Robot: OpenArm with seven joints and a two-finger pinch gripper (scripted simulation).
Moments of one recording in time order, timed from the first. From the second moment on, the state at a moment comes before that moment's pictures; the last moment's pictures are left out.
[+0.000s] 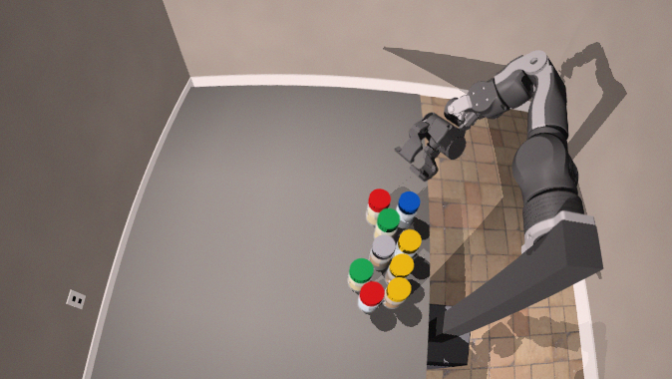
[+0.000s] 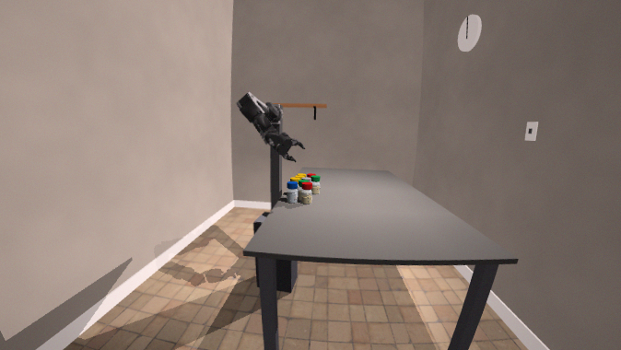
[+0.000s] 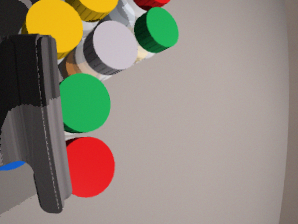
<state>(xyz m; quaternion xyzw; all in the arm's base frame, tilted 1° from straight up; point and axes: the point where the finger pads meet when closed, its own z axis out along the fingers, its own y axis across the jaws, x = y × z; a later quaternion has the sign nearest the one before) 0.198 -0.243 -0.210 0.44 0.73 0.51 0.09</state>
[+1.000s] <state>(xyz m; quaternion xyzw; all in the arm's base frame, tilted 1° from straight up) 0.173 -0.238 -0.222 0.26 0.80 0.54 0.05</state>
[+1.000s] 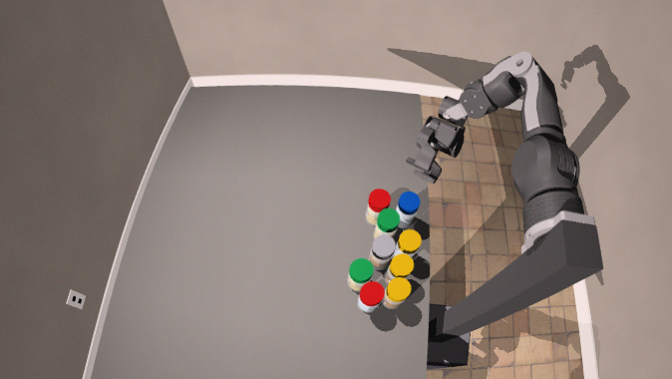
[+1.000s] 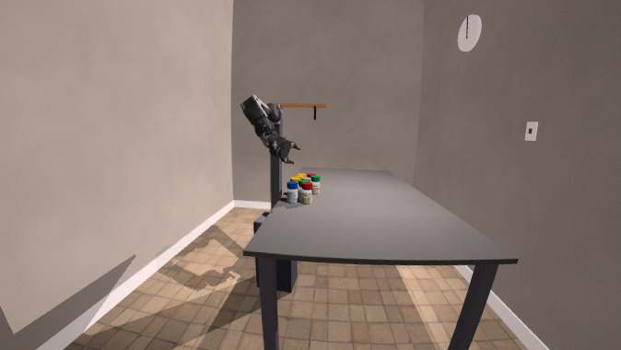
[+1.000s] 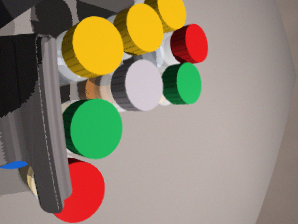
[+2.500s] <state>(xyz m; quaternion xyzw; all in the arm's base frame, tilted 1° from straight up) 0.151 -0.240 -0.225 0.18 0.81 0.55 0.00</state>
